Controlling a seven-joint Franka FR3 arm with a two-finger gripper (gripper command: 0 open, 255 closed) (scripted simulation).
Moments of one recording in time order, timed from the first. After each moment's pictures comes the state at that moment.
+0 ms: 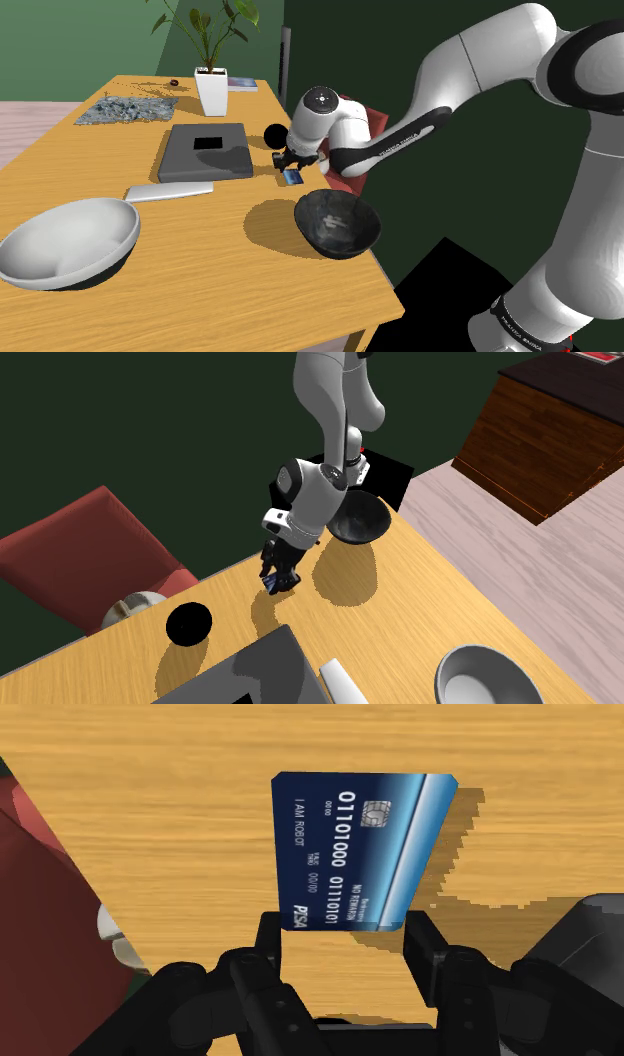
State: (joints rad) arm -0.10 0.32 0.41 -1.99 -0.97 2.56 1.42
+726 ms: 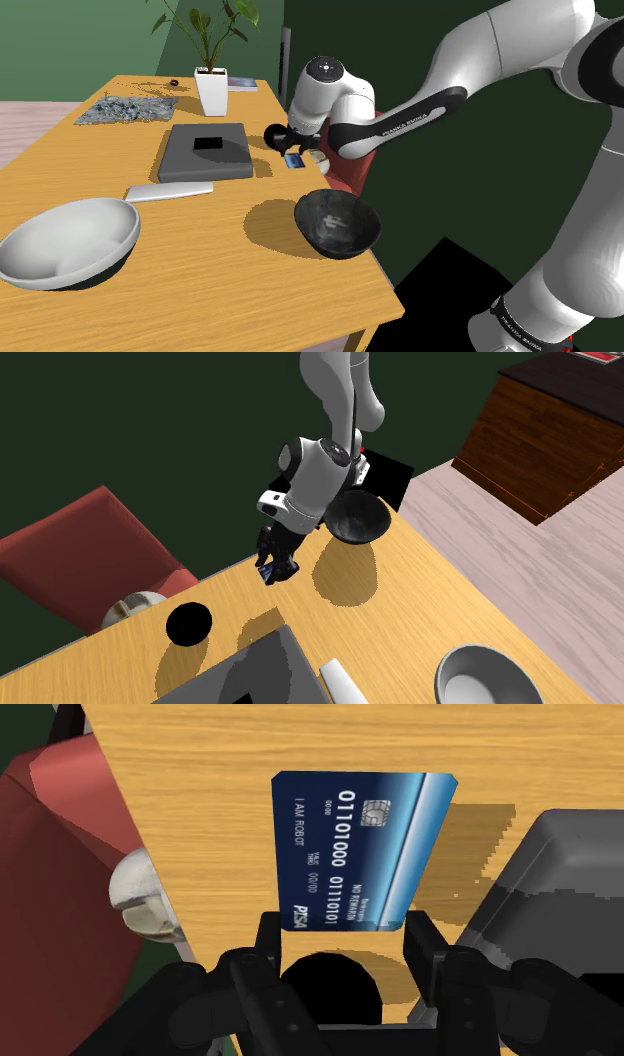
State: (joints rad) arm -0.14 0.24 0.46 -1.97 -0.83 2.49 1.28
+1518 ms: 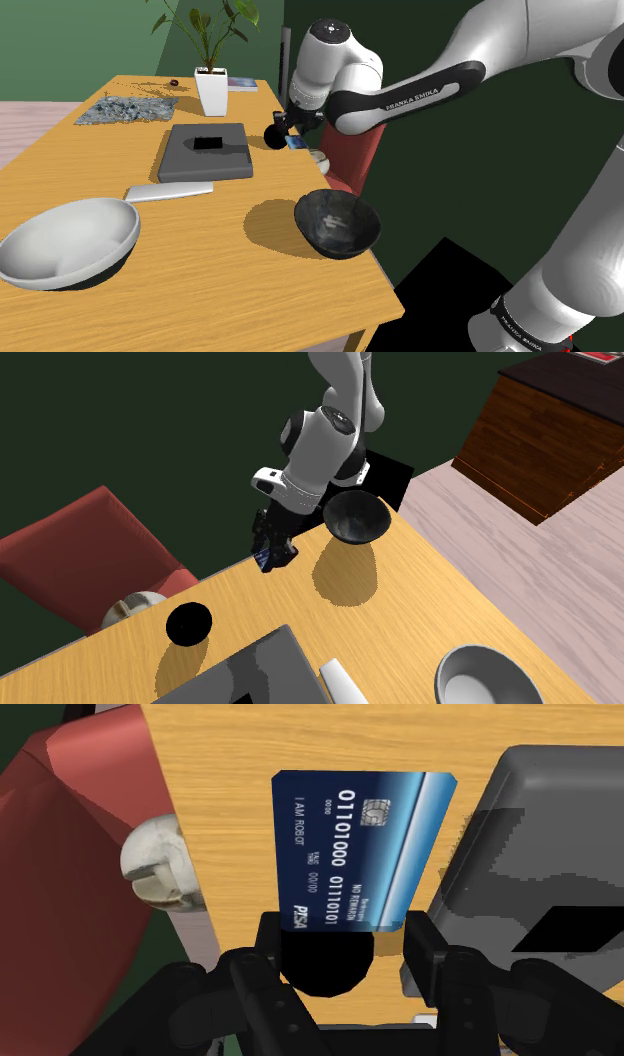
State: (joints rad) arm -0.16 0.16 0.50 -1.91 -0.69 2.40 1.14
